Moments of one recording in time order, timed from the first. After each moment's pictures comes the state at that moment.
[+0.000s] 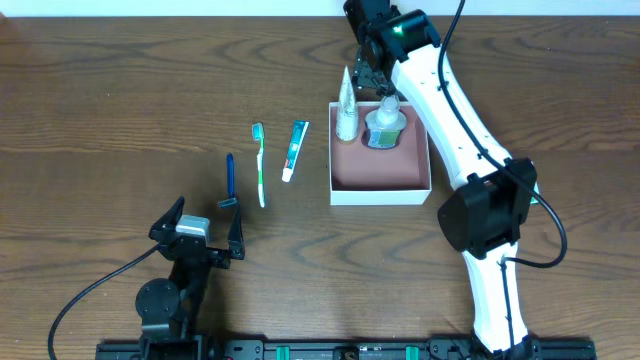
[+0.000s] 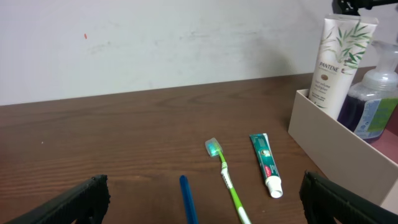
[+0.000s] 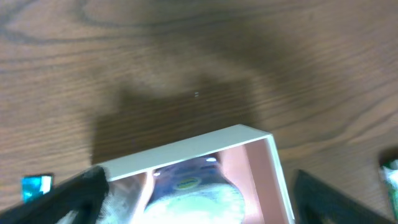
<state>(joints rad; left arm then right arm) 0.03 0.01 0.02 -0.10 0.21 0.04 0.44 2.31 2.36 -1.32 0.37 0.66</state>
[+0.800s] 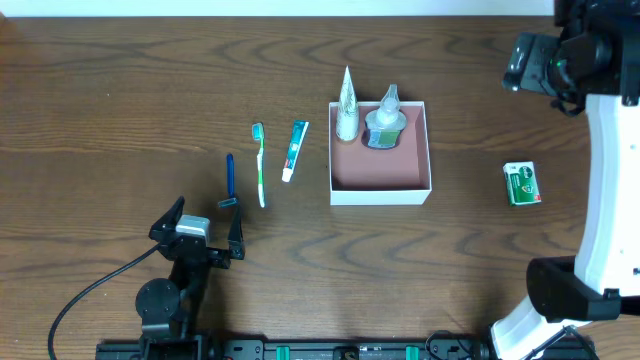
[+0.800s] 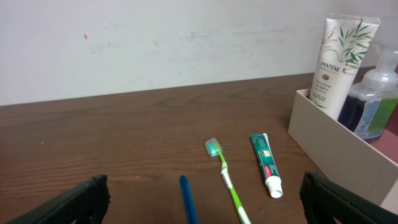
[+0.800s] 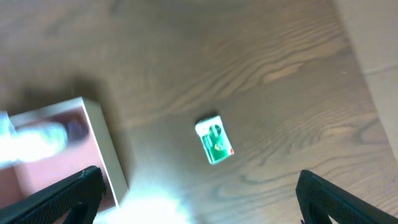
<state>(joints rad) 0.03 0.01 0.02 -0.10 0.21 0.04 0.06 1.82 2.39 -1.69 0.31 0.30</state>
